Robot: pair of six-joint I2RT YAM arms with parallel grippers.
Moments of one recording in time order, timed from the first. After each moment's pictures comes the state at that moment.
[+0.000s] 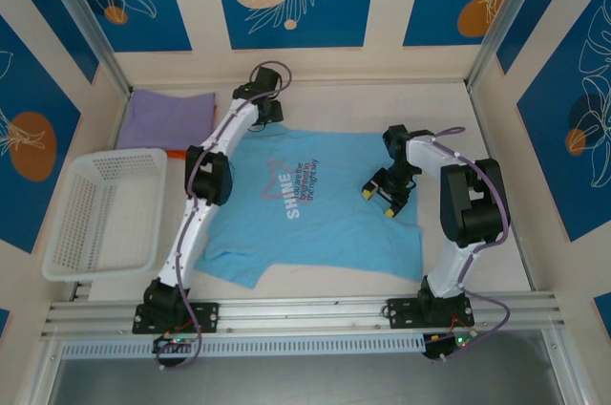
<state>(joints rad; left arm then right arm) -0.37 2.78 2.69 -0.94 -0.14 -0.46 0.18 1.80 1.16 -1.01 -0.28 0.90</state>
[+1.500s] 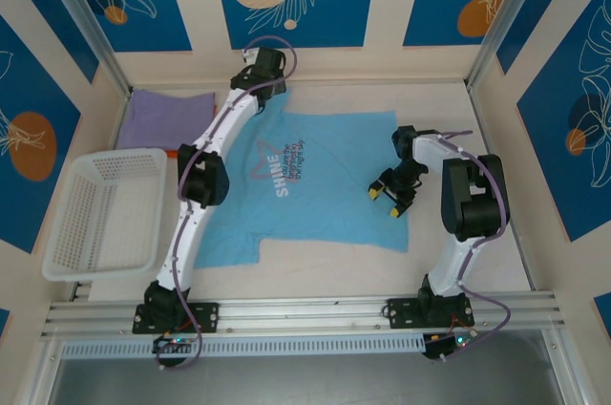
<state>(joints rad) -0.39 2.59 2.62 -0.81 -0.49 -0.46 0.10 1.84 1.18 -1.02 -0.30 0.89</state>
